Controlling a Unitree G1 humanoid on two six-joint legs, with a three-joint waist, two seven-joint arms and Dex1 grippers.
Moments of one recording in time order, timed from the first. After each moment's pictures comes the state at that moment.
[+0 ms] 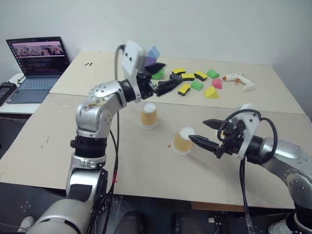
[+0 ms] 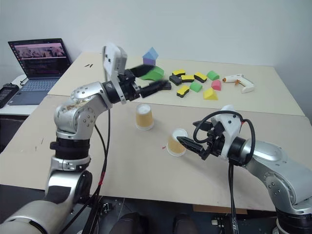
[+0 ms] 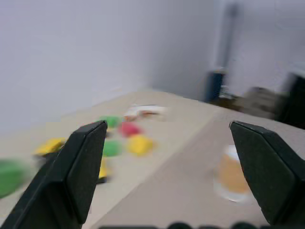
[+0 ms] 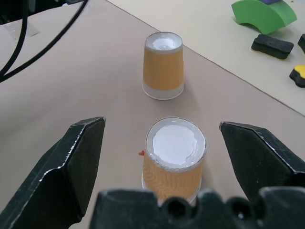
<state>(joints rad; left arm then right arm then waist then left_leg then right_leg) -0.80 0.21 0.09 -0.10 -0.24 0.64 -0.48 -0.22 -0.75 -0.21 -0.63 0.81 0.89 0.54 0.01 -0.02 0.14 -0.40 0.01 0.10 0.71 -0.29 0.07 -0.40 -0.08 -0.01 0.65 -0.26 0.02</state>
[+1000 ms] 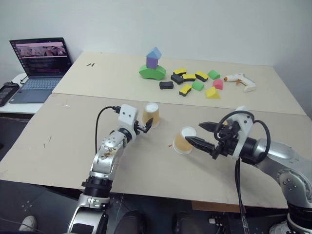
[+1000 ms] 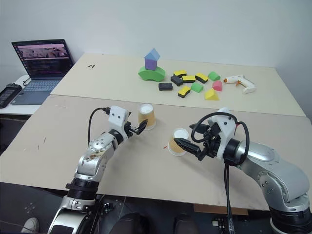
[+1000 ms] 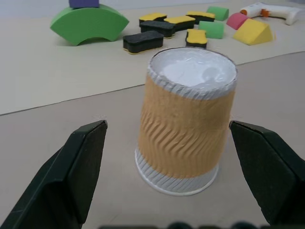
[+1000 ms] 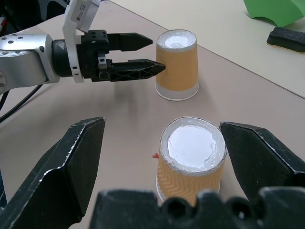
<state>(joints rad) -0.48 0.16 -0.05 0.06 -0.10 0.39 -0.35 -0.23 -0.71 -0.18 -0.60 0.81 0.89 0.54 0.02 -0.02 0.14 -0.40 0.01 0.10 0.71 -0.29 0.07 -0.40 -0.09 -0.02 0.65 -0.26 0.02</state>
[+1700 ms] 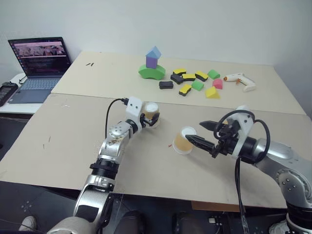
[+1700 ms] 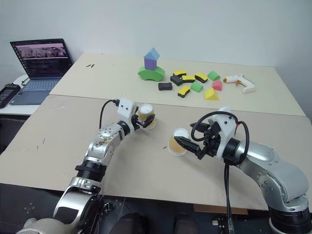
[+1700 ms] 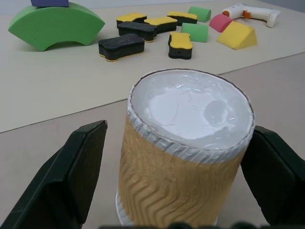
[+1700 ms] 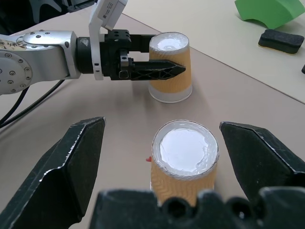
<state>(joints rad) -0.68 0.15 -0.04 0.41 -0.12 0.26 -0.42 -0.23 -0.70 -0.18 -0.59 0.80 0.88 0.52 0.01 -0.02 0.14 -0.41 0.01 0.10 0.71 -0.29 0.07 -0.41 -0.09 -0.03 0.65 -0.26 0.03</state>
